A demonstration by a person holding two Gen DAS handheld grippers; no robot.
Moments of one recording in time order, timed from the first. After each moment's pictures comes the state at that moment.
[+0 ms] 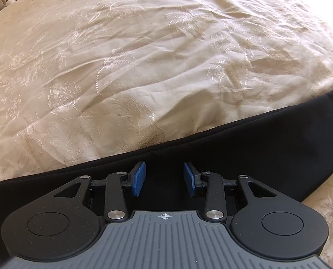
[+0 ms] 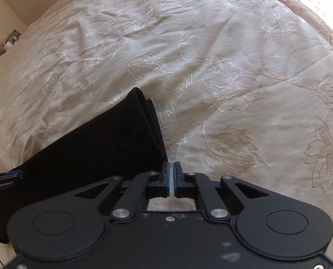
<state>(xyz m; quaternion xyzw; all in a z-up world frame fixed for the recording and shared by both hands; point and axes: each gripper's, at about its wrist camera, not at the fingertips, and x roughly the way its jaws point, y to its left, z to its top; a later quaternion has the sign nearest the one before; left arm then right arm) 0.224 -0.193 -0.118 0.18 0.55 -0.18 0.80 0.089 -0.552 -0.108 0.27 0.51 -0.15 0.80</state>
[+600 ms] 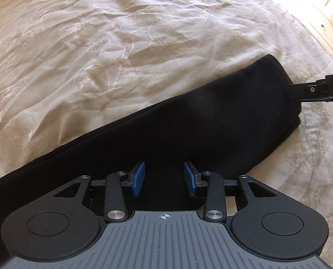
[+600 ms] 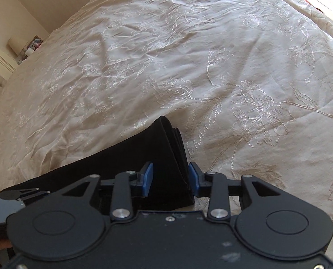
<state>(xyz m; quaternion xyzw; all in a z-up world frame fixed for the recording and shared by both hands) 0.169 -0.289 -0.142 0.19 0.55 -0.29 0.76 0.120 -0.557 -0.110 0.26 0.50 -0.09 0.82</state>
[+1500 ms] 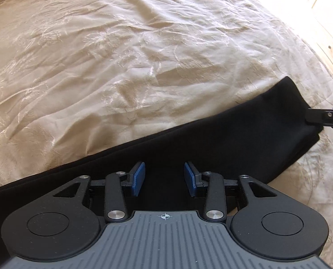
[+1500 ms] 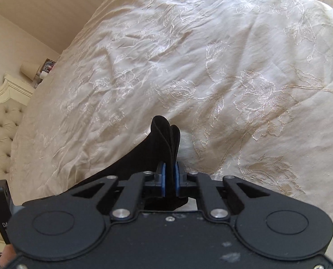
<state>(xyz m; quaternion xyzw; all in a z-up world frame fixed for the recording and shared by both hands) 0.191 -0.264 -0.123 0.14 0.54 -0.26 0.79 0.101 -0.586 -0.109 0.36 0.46 -0.06 0.81</state>
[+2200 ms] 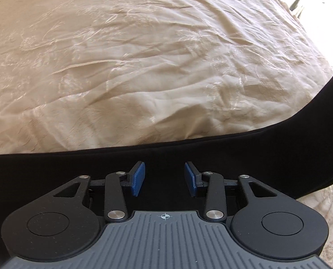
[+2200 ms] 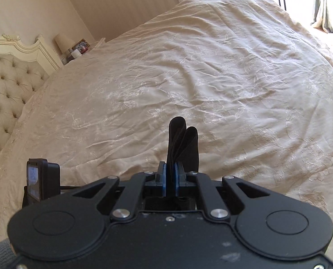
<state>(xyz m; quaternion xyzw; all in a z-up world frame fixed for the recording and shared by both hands) 0.215 -0.162 -0.098 0.08 0.56 -0.16 0.81 0.142 -0.437 0.017 0.21 0.42 -0.01 0.88</state>
